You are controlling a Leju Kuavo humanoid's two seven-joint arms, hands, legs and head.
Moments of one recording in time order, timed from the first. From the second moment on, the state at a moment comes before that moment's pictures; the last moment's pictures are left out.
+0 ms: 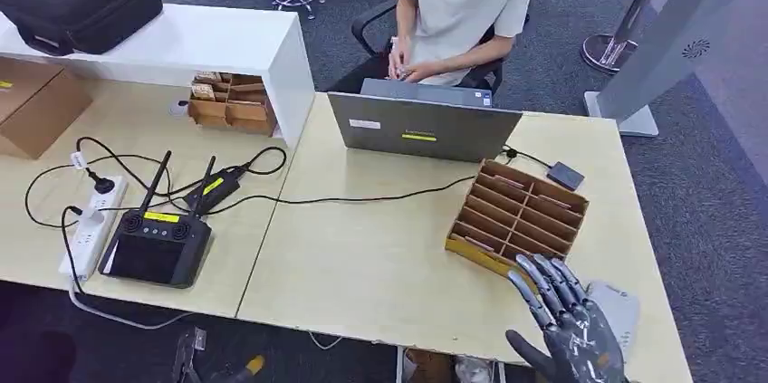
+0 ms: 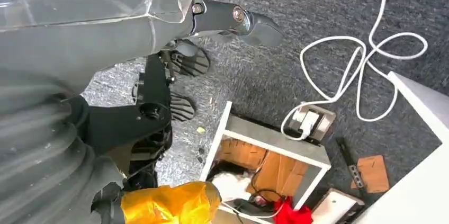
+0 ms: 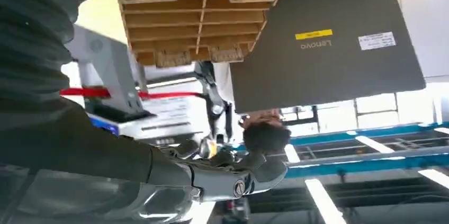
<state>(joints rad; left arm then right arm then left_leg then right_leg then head) -0.18 -0.15 0.91 -0.23 -0.36 -0.21 -0.14 0.15 -0.53 0.47 -1.70 1.01 -0.65 -0.19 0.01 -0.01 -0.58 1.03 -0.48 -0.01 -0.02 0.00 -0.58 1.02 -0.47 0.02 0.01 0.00</state>
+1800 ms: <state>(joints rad) -0.19 -0.17 0.68 -0.23 -0.23 -0.18 -0.09 -0.15 -0.29 0.36 -1.26 1.22 -0.69 -0.04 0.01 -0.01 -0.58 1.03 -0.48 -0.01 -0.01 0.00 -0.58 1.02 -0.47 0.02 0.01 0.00</state>
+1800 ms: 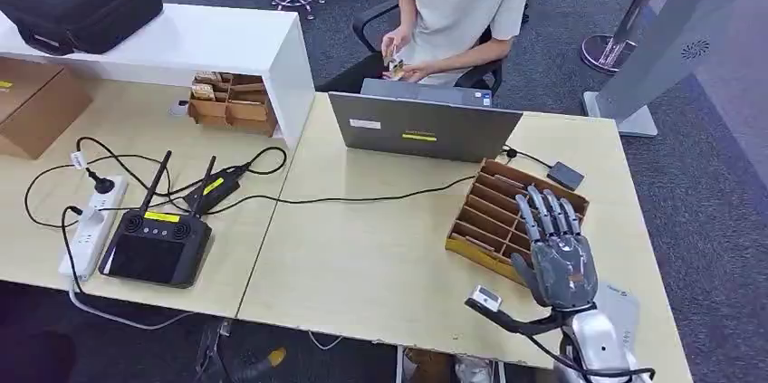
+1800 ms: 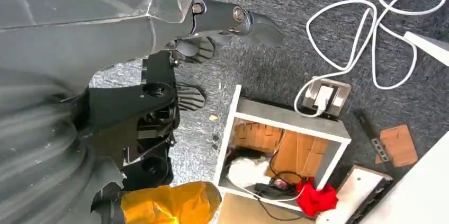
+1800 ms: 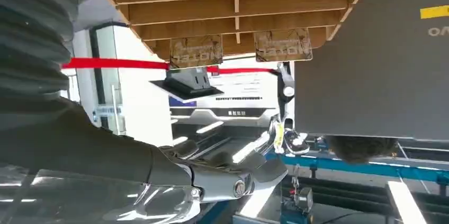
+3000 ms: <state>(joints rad) -0.18 -0.16 0.63 -0.23 -0.19 -0.18 -0.09 -0.09 -0.33 0.33 -1.19 1.18 -0.67 -0.05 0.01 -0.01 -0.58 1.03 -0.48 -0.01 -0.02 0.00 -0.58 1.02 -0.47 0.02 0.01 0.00</state>
